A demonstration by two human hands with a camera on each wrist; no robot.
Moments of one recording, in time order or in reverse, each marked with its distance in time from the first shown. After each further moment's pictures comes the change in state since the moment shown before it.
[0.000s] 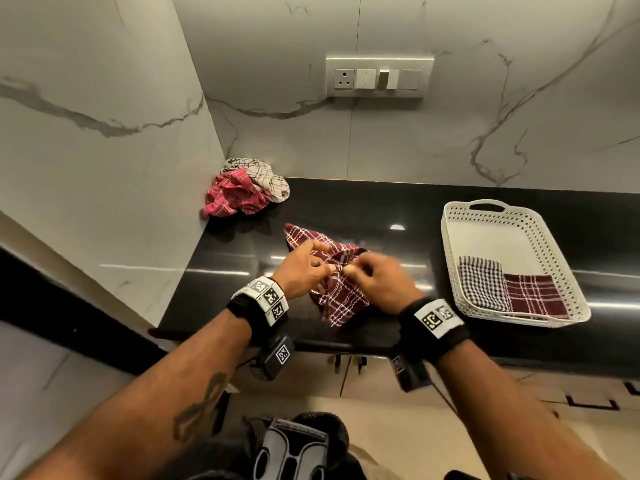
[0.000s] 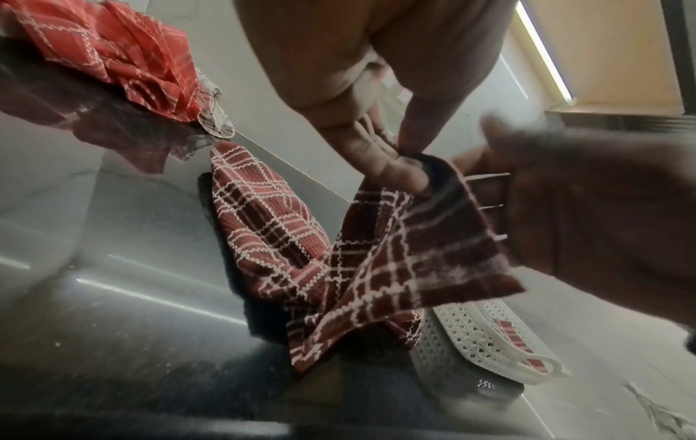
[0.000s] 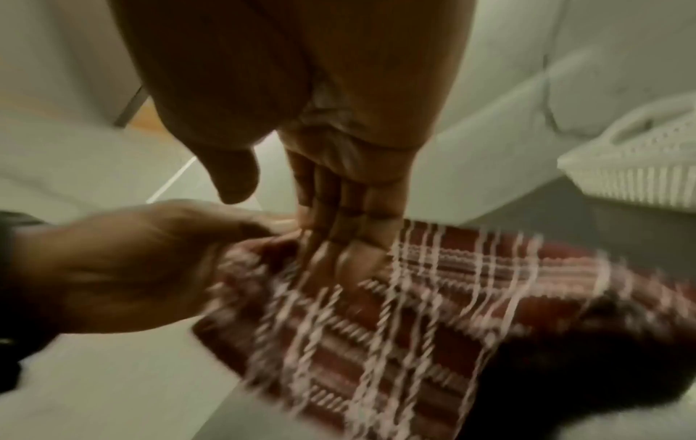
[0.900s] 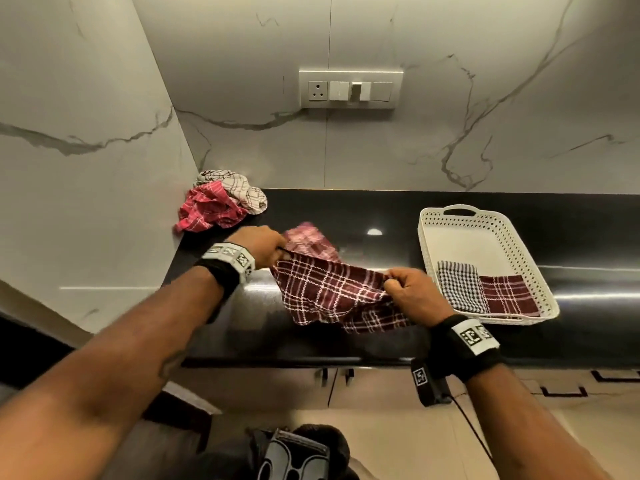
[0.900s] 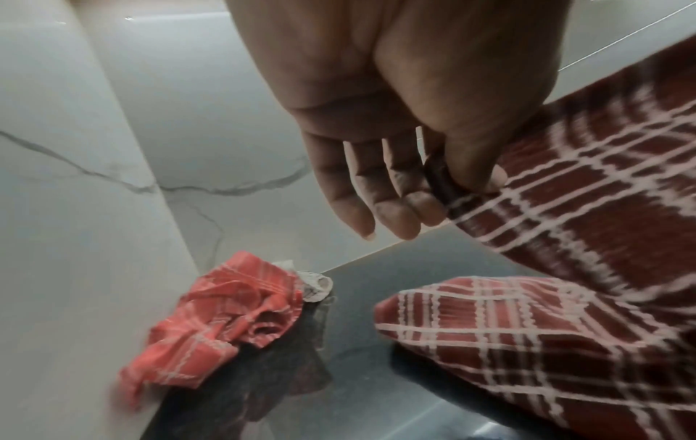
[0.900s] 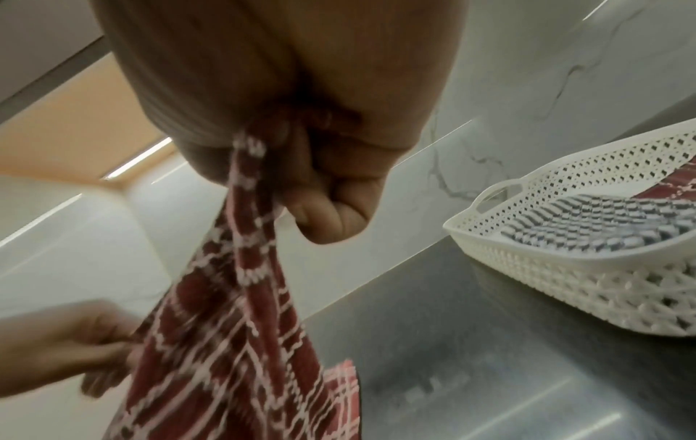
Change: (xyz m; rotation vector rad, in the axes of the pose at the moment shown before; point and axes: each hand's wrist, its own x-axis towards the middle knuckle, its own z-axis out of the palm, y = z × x) left_hand 0.071 0.026 -0.083 1.379 -0.156 0.120; right_hand -0.019 0.046 -0.048 0.041 0.071 0.108
